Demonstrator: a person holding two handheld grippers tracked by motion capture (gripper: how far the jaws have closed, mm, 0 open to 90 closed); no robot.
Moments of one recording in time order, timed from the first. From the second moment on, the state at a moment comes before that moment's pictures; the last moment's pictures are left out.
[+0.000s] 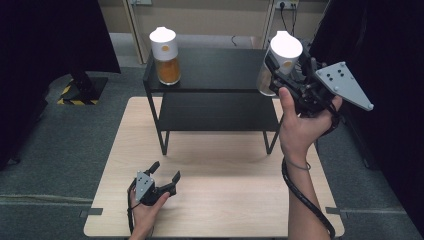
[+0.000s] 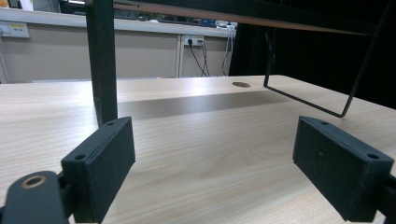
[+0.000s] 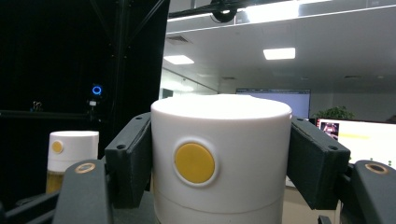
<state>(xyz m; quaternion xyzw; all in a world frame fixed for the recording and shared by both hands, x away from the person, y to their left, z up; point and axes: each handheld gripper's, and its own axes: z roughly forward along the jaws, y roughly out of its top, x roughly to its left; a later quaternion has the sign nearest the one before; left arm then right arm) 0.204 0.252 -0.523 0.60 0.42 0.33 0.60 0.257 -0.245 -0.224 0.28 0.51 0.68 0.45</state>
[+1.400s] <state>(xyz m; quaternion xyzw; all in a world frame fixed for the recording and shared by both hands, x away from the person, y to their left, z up) 0.205 0.253 -0.523 0.60 0.42 0.32 0.60 0.313 -0.242 -0.200 0.34 0.50 0.65 0.46</state>
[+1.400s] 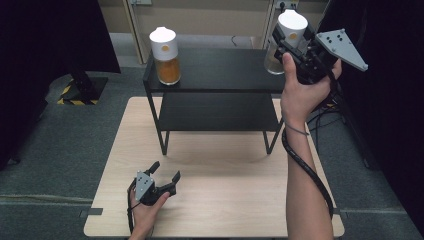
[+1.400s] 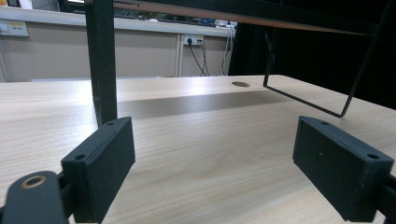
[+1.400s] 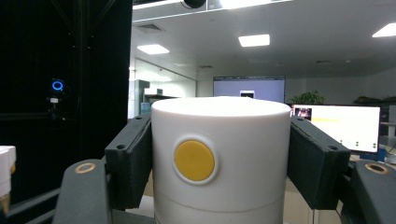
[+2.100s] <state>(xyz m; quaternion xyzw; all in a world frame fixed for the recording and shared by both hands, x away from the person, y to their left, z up) 0.205 0.254 -0.523 0.60 0.42 0.32 0.60 0.345 -0.237 -0.196 0.37 0.51 0.63 0.45</state>
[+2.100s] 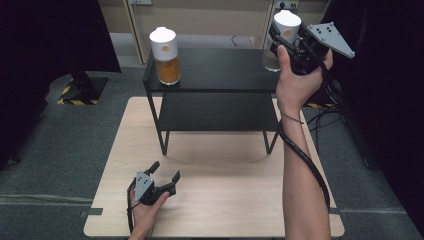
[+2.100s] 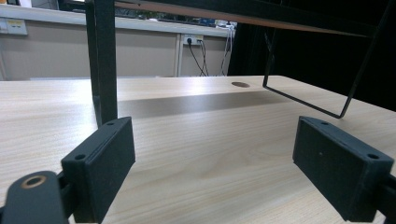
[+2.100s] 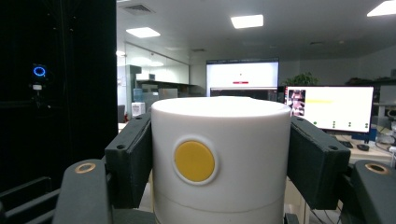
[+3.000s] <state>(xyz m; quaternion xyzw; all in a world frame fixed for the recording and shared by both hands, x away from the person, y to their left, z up) 0.206 0.254 -0.523 0.60 0.42 0.32 0.60 0.378 -0.237 -0.193 0.41 0.52 0.61 0.44</state>
